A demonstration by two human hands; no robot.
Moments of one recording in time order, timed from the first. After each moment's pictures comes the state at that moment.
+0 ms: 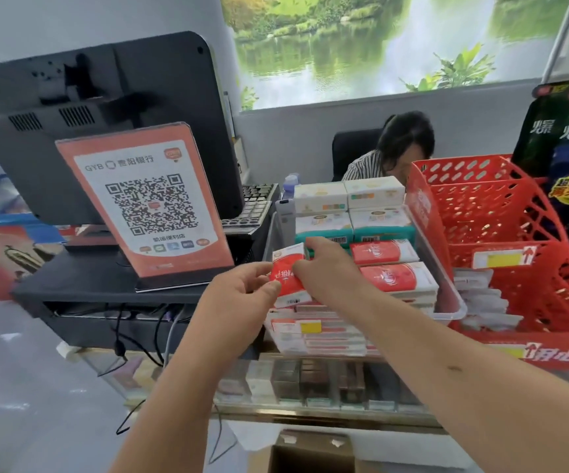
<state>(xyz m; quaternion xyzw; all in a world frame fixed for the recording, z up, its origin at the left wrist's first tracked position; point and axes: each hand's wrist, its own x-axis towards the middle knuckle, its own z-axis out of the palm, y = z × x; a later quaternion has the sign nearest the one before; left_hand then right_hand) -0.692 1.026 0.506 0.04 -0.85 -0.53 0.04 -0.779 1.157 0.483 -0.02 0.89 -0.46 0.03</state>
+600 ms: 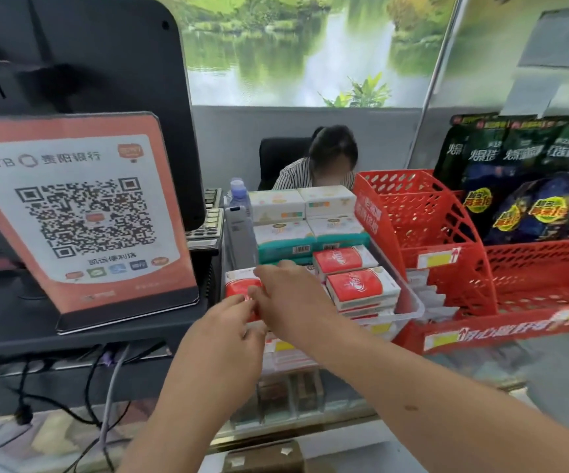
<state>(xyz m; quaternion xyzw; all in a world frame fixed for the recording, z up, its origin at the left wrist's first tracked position) -0.702 1.008 0.491 -0.08 -0.95 -0.30 0.05 -0.769 1.129 0.466 -0.09 0.98 -0.15 -0.11</state>
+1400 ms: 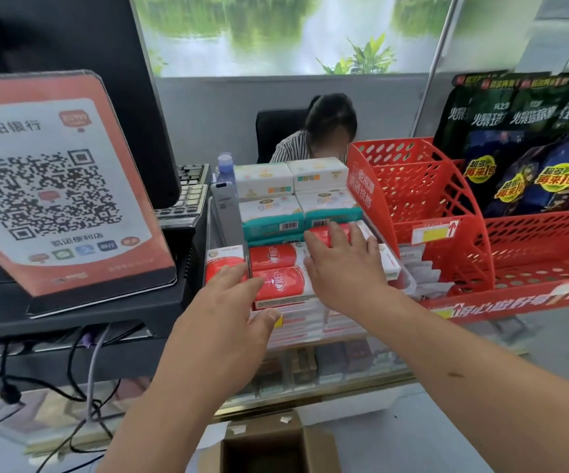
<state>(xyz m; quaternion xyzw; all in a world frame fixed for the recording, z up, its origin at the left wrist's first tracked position) -0.703 1.032 0.488 -0.11 -0.97 -0.23 0.02 -0.782 1.217 0.445 0.02 1.00 -0.03 -0.03</state>
